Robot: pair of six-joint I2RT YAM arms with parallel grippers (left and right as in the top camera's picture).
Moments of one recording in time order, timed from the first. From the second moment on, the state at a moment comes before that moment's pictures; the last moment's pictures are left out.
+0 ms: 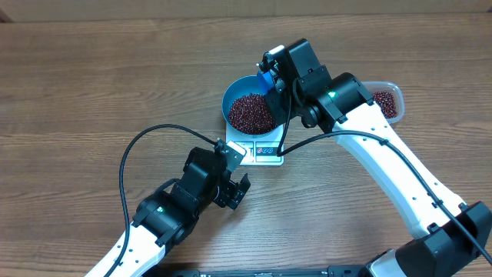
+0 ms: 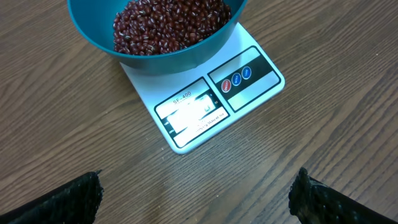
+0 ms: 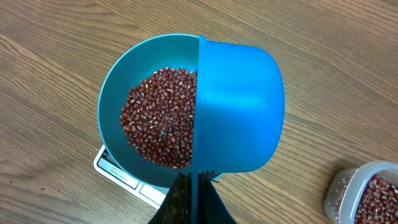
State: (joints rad) left arm -0.65 1.02 0.65 -0.42 -0.10 0.00; right arm 0.54 1.68 1.62 -0.94 0.04 0.01
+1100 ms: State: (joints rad) left arm -0.65 1.02 0.65 -0.42 -0.10 0.00; right arm 0.54 1.68 1.62 -0.95 0.07 0.01
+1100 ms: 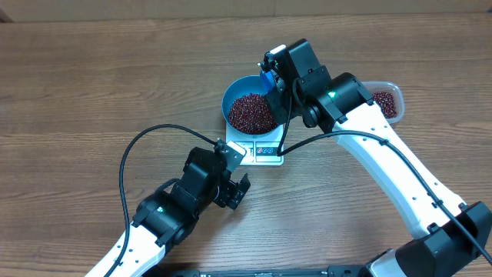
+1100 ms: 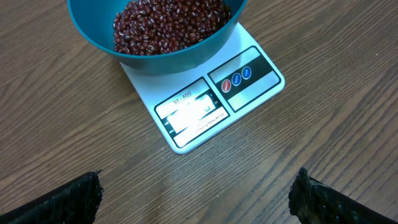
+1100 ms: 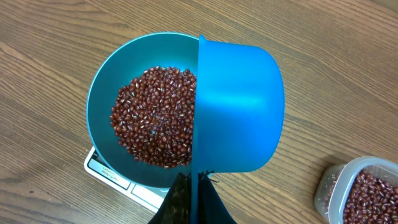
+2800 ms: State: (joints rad) left arm -0.65 1.02 0.65 -0.42 -0.10 0.00; right arm 0.54 1.68 1.62 -0.95 0.06 -0.01
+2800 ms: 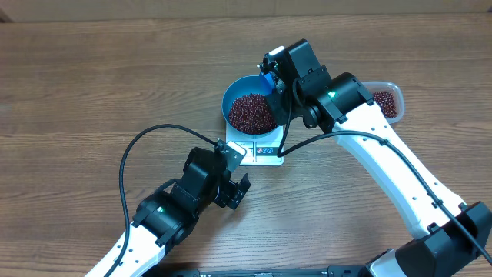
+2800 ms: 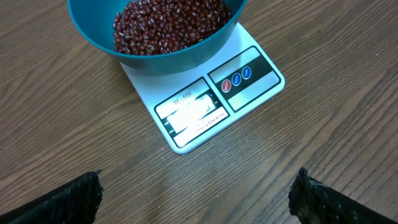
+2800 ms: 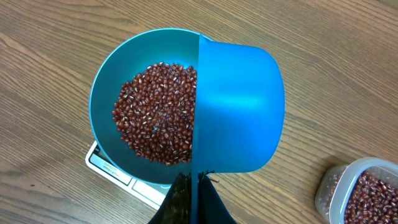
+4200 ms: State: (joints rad) left arm -0.65 1.02 0.65 -0.42 -0.10 0.00; right arm 0.54 1.68 1.62 -0.95 0.06 -0.01
